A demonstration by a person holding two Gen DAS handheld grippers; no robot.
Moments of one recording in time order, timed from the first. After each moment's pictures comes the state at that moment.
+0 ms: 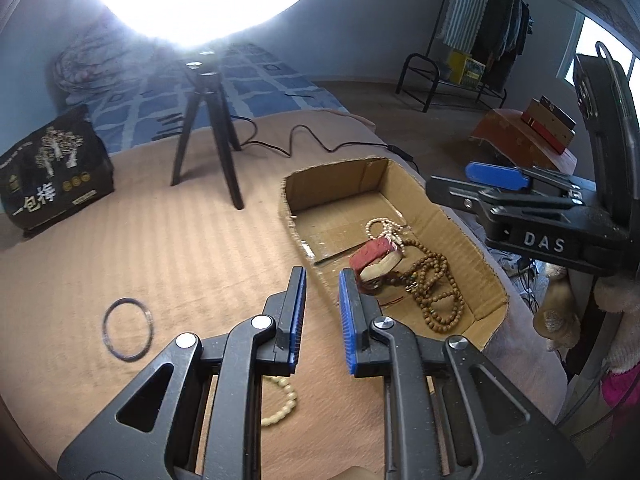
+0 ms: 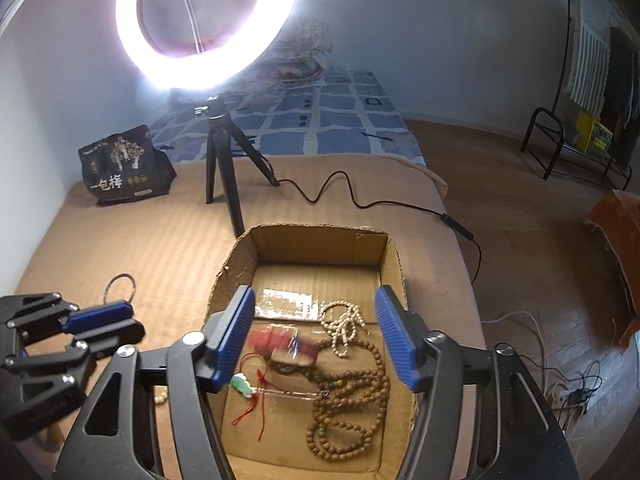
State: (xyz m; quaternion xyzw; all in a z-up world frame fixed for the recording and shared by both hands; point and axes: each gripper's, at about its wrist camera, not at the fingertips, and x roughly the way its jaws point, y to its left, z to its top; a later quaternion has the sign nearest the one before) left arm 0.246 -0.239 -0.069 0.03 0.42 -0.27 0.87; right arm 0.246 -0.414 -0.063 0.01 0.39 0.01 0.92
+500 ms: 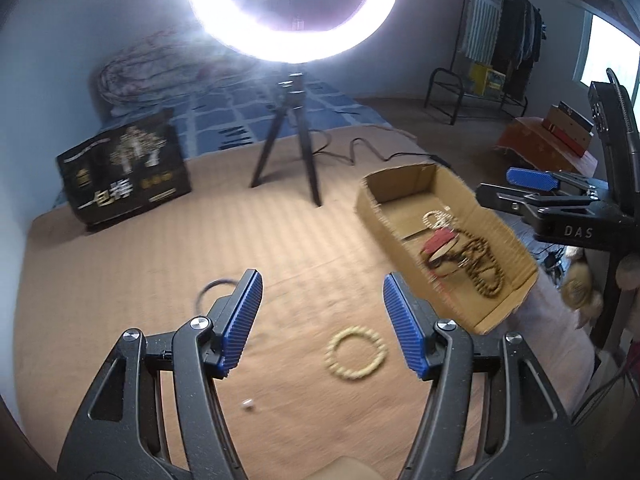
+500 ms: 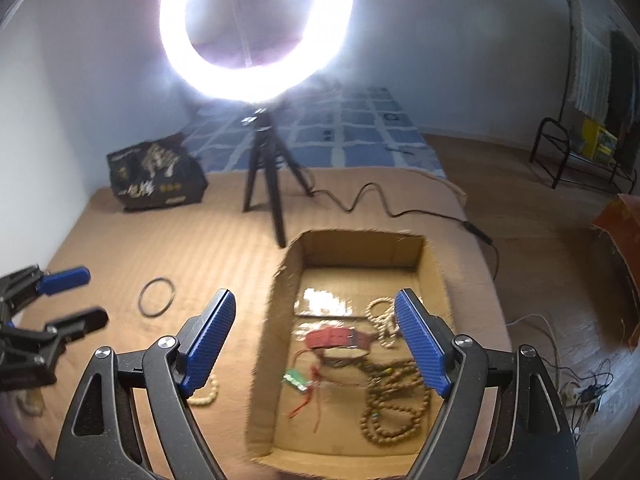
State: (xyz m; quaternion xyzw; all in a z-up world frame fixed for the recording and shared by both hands) left arm 0.217 -0.142 -0.053 0.06 0.38 -0.22 0.90; right arm 0.222 -0.367 -0.057 0.00 0.37 0.04 0.93
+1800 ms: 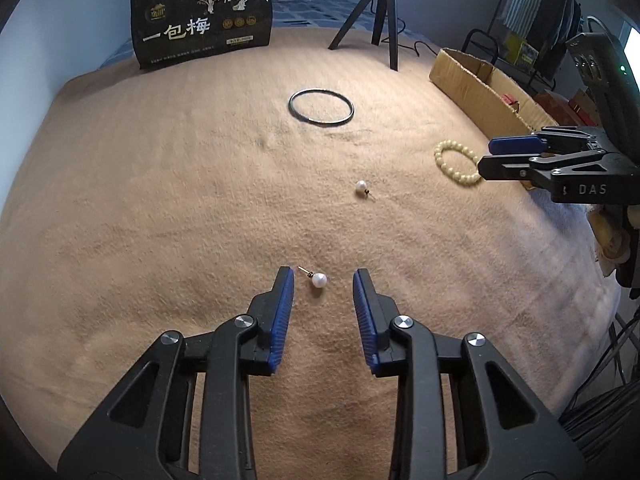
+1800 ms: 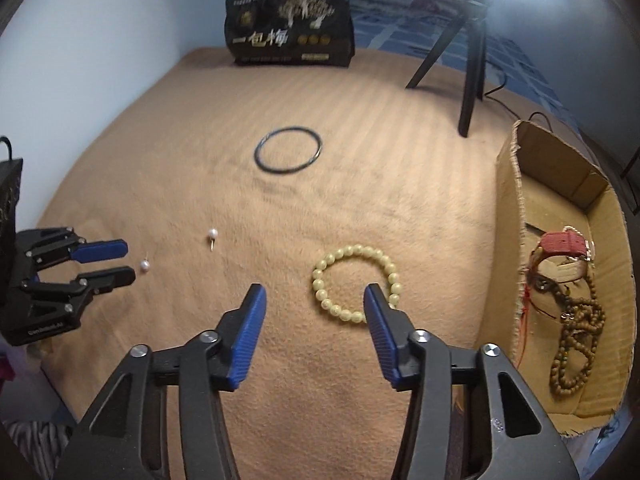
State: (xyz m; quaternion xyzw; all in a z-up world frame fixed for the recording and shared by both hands) left arm 0.141 -0.015 -0.173 0.03 0.48 -0.18 0.86; right arm 0.199 -0.229 -0.159 -0.08 0.50 0.20 0.84
